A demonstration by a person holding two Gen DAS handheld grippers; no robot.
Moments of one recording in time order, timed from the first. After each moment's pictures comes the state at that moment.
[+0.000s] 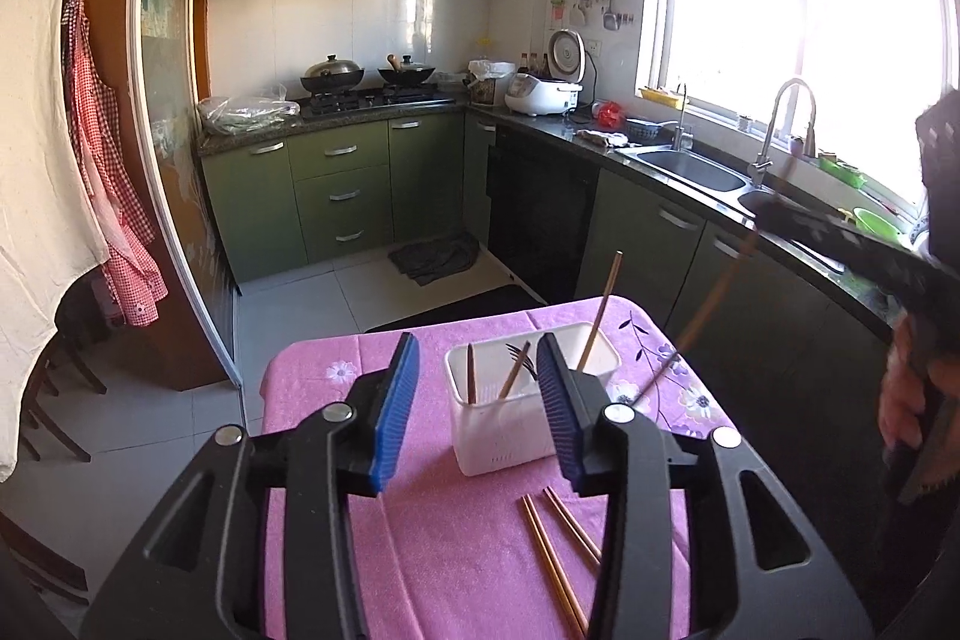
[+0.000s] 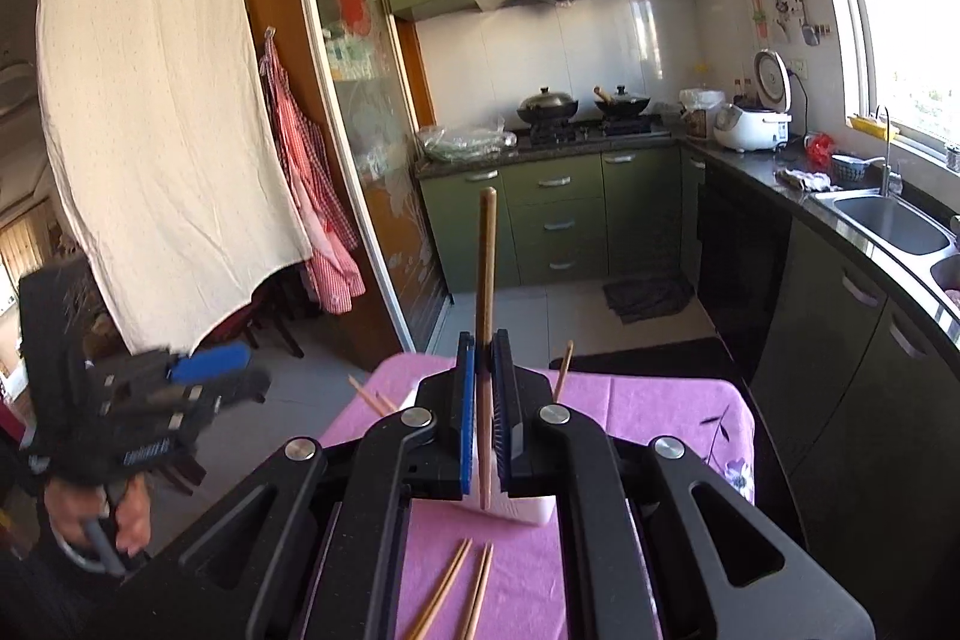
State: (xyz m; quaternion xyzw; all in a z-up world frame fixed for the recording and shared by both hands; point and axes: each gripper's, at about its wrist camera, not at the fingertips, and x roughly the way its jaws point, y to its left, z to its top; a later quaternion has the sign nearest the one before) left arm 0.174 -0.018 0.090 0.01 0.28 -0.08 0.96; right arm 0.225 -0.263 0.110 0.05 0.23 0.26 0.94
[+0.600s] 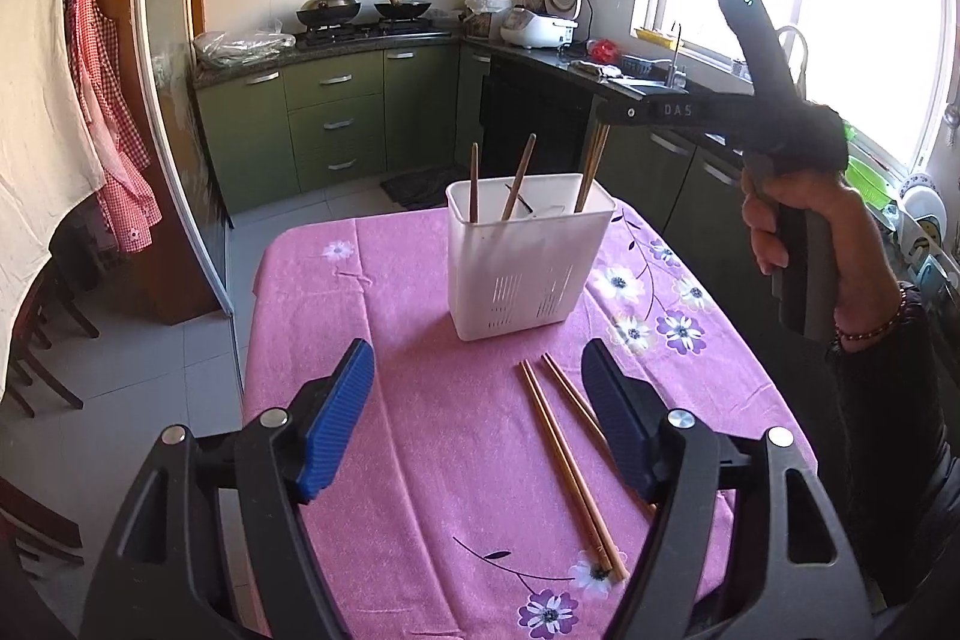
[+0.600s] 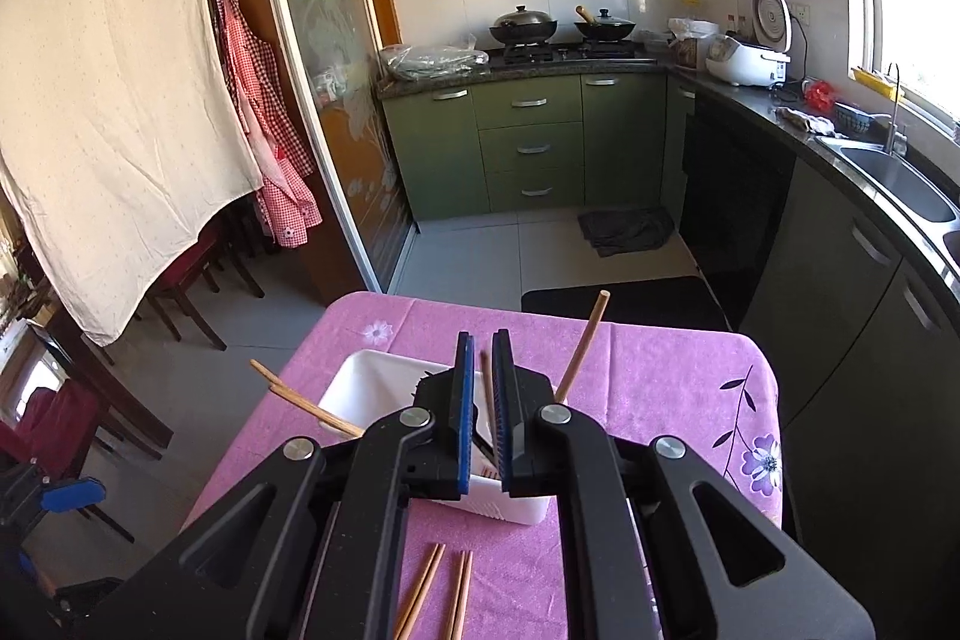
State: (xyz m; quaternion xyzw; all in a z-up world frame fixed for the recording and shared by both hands) left arm 0.118 -0.001 0.019 0.01 0.35 -0.09 0.93; right arm 0.310 -0.204 0.036 0.01 0.32 0.23 0.92
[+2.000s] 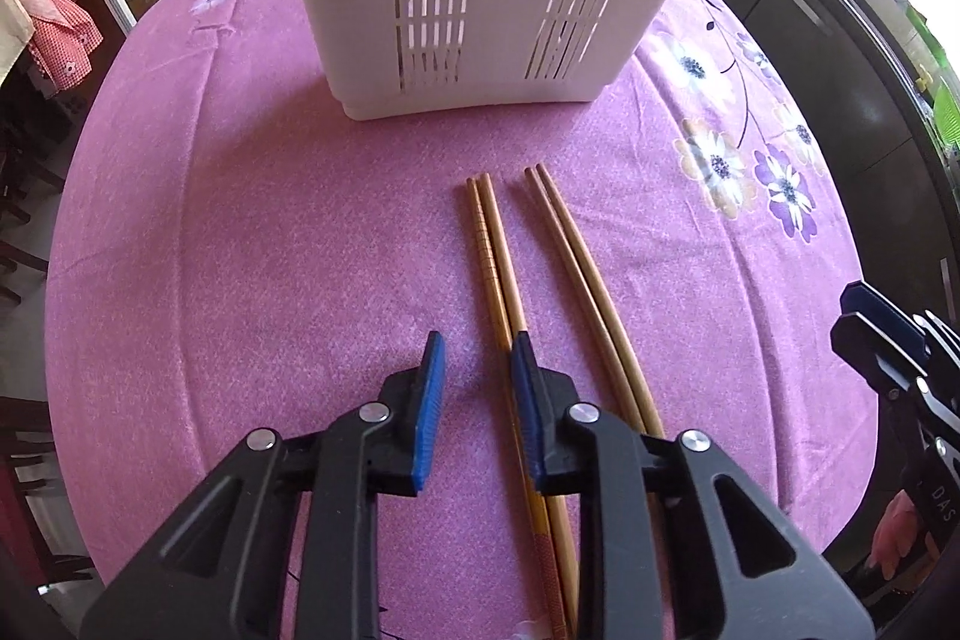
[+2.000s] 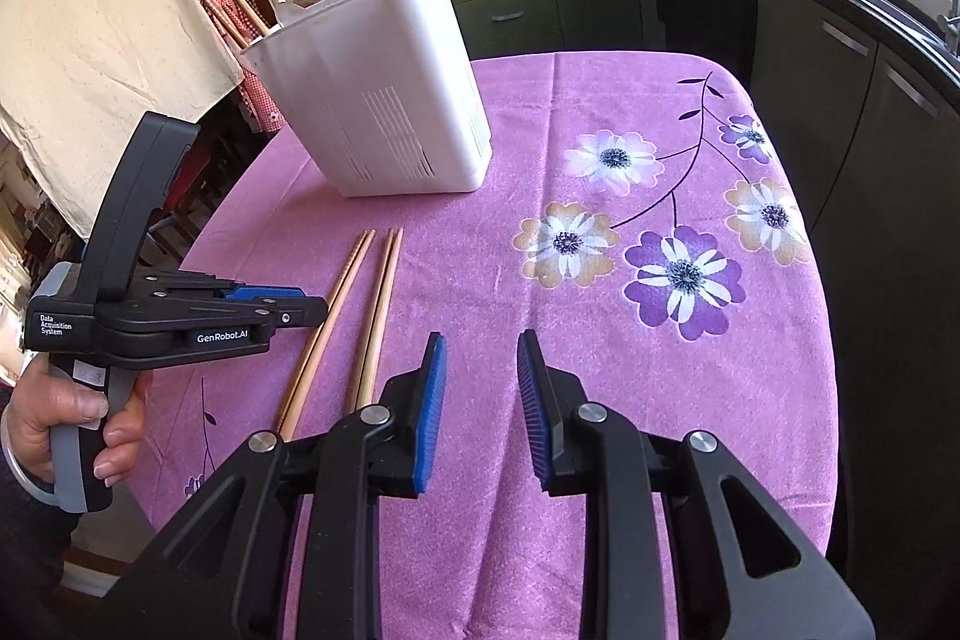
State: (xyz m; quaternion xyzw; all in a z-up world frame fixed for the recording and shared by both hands) left arm 0.230 -0.081 -0.157 -0.01 0.59 -0.05 0.80; right arm 0.189 -0.302 -0.141 0.04 0.45 0.22 0.87
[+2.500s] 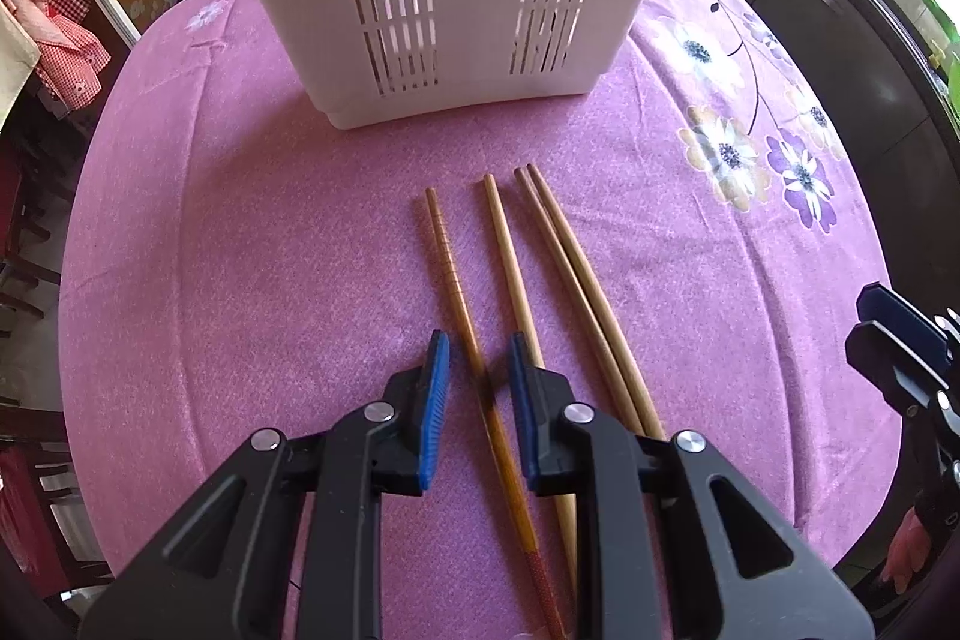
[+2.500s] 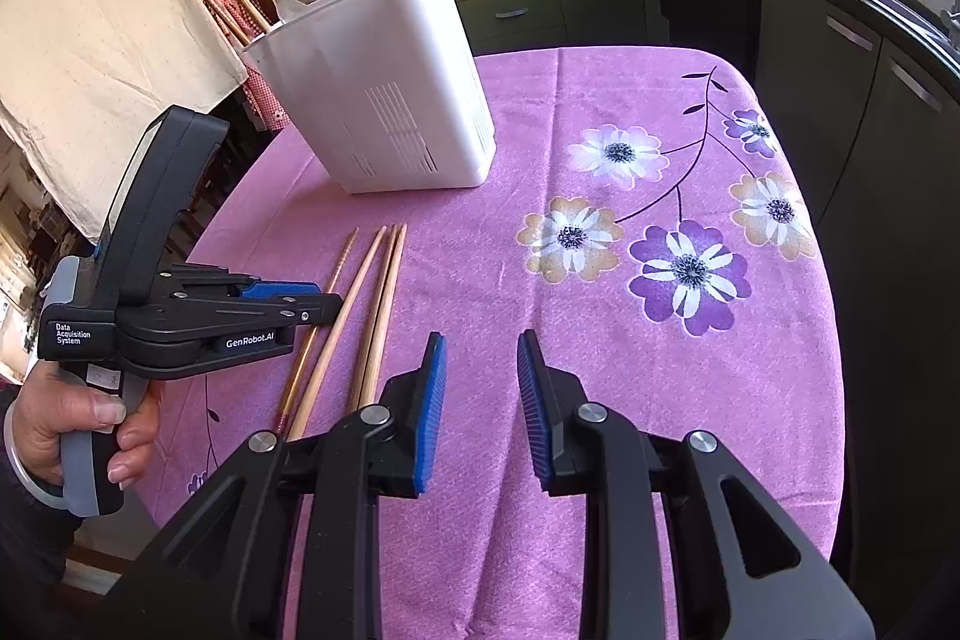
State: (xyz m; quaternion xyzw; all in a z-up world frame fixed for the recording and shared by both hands) left arm 0.242 -0.108 -0.166 0.02 0.59 -0.04 0.80; right arm 0.190 -0.302 -0.143 0.04 0.45 0.22 0.86
